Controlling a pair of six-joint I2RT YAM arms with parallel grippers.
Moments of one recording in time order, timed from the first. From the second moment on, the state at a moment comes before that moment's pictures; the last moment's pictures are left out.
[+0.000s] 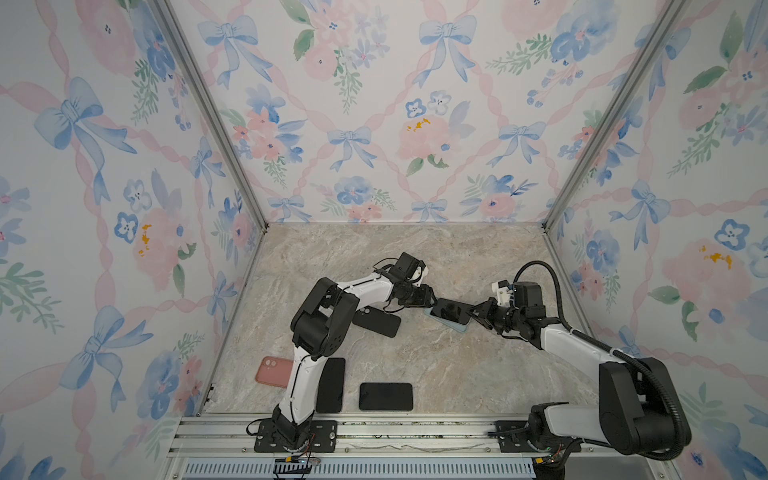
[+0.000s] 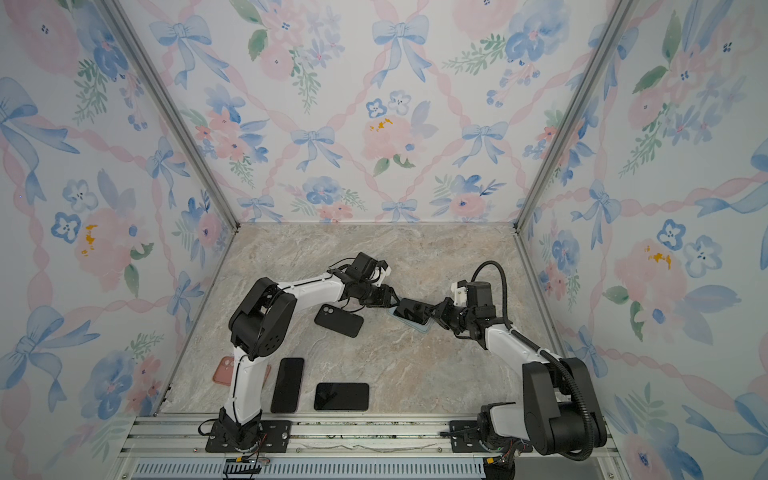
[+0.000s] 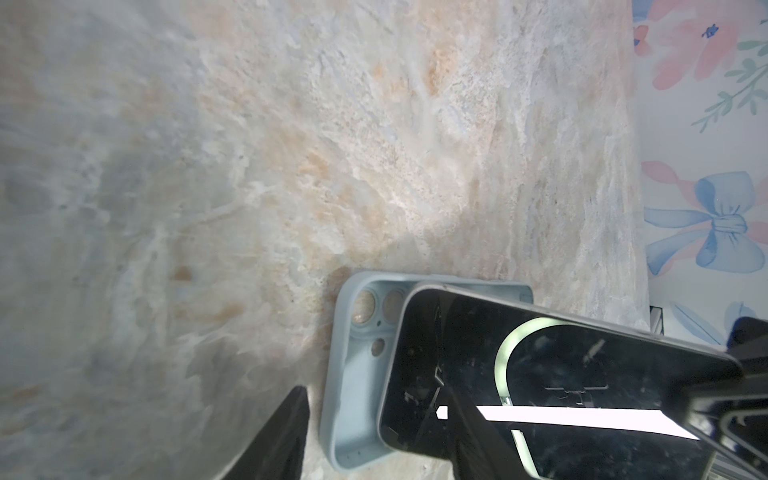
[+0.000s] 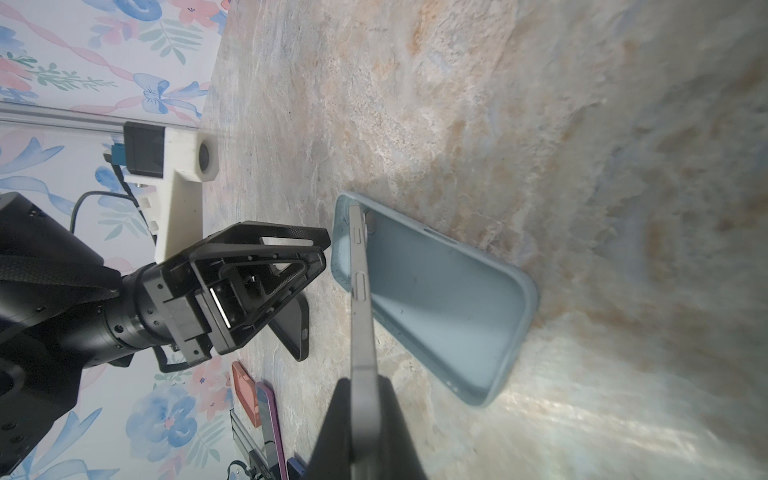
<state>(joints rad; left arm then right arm) -0.63 2.12 1.45 -0.28 0.44 -0.47 0.13 1.34 0.58 -0.04 -0.60 0.78</state>
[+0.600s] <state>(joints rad) -0.64 2.12 1.41 -0.21 0.46 -0.49 0.14 1.39 0.60 -0.01 -0.61 0.79</state>
